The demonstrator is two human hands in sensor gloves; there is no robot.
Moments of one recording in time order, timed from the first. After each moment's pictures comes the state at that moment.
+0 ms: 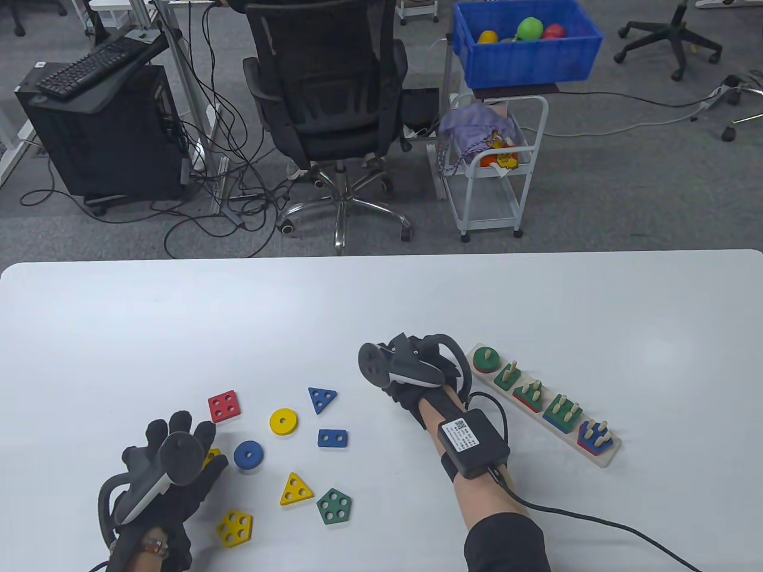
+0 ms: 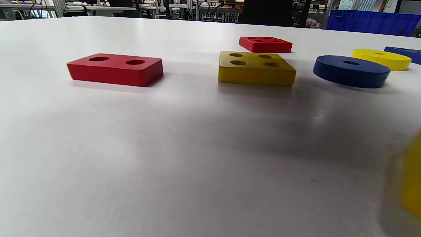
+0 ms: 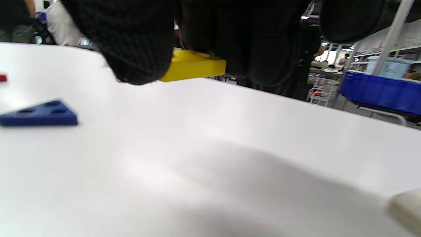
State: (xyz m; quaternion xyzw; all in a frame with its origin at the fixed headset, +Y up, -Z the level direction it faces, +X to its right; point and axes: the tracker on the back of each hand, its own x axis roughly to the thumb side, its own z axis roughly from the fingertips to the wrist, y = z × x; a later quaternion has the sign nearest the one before) left_hand -0.336 -0.739 -0.281 -0.15 0.07 0.03 0.99; right_hand 0.025 -0.693 -0.425 -0.18 0.00 -0.98 0.05
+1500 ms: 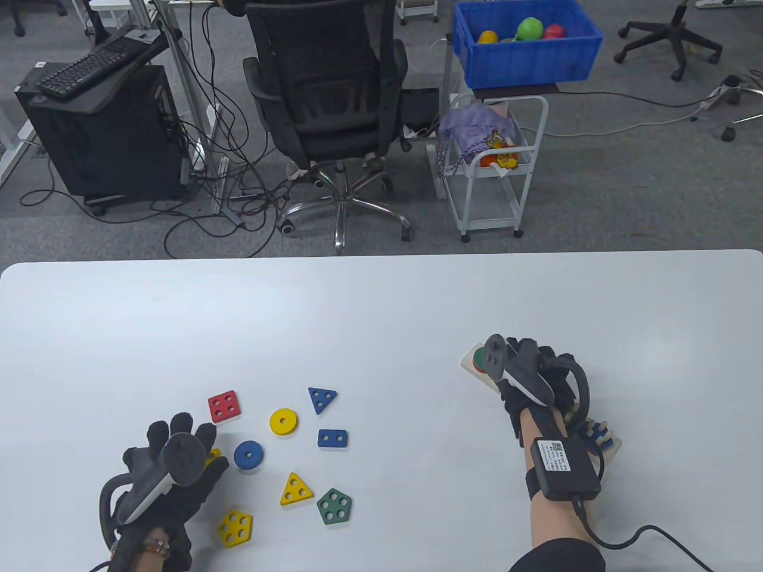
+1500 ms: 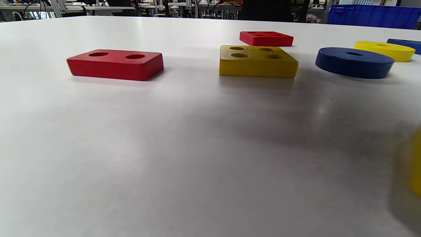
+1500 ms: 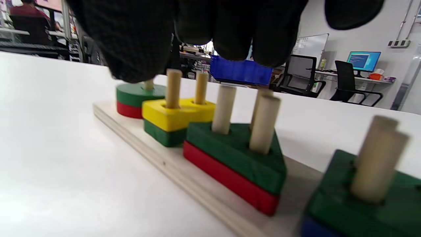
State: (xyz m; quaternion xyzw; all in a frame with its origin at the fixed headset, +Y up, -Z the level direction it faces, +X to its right) left_hand -0.333 -0.740 -0.280 -0.15 0.06 0.02 0.99; right_hand 0.182 -0.712 -0.403 0.07 0.00 -1.00 0.05
